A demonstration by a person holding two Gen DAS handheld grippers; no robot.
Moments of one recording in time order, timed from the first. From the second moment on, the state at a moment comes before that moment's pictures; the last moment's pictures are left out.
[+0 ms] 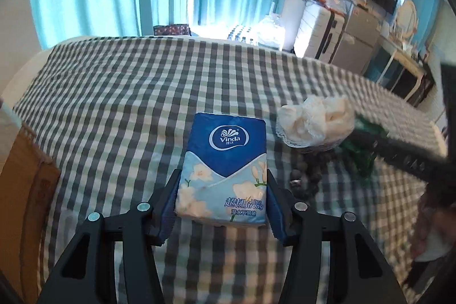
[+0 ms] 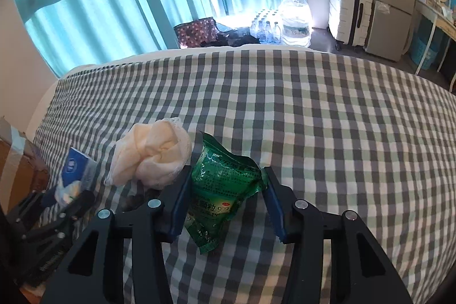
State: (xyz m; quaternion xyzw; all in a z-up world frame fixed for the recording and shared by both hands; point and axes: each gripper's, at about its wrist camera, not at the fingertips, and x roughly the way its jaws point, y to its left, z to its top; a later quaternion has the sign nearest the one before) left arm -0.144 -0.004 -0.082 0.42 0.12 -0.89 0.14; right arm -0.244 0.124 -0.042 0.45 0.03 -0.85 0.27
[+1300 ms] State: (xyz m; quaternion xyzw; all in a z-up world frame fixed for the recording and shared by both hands) left arm 0.093 -0.138 0.090 0.26 0.20 -0.86 0.39; right arm -0.012 -0.034 0.158 0.32 0.08 -0.80 0.49
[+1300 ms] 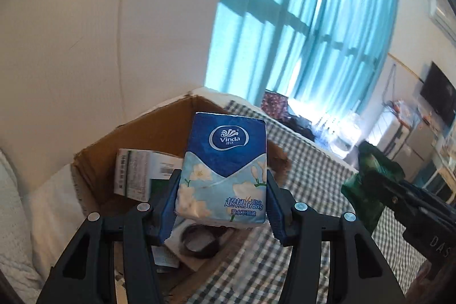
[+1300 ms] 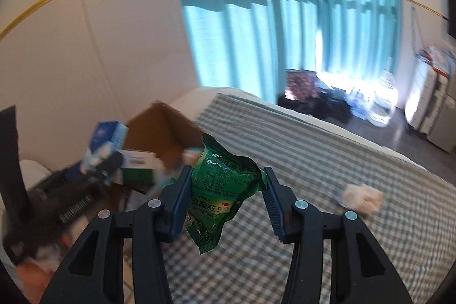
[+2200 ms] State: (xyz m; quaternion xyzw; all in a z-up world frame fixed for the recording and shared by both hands) left arm 0.087 -0.165 0.056 0.31 0.22 -0.85 0.37; right arm -0.051 -0.107 0.142 0.34 0.08 -0.82 0.45
